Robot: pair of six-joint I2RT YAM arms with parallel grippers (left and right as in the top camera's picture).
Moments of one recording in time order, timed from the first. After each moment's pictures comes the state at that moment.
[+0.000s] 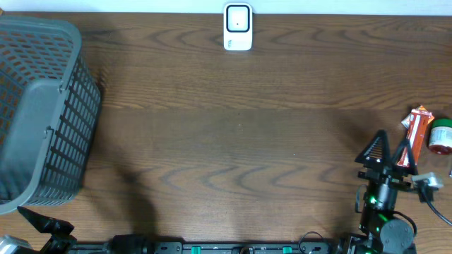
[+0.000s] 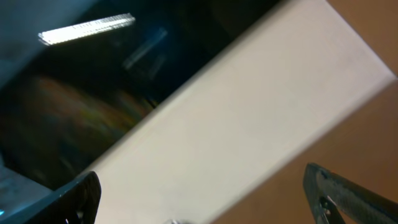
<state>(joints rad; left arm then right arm) 0.04 0.01 0.84 -0.82 -0.90 -0.02 -0.21 0.08 0.01 0.37 0.01 0.74</state>
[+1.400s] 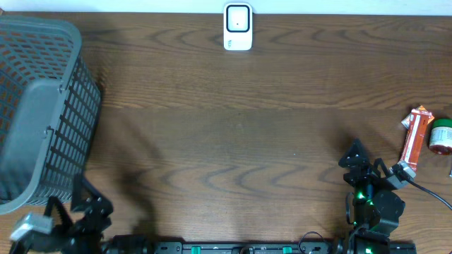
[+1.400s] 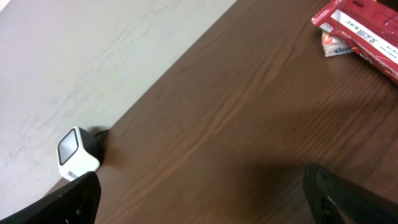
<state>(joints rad) 0.04 0.01 0.74 -0.83 -0.35 -0.61 -0.21 0.16 0.01 -0.07 0.02 0.69</state>
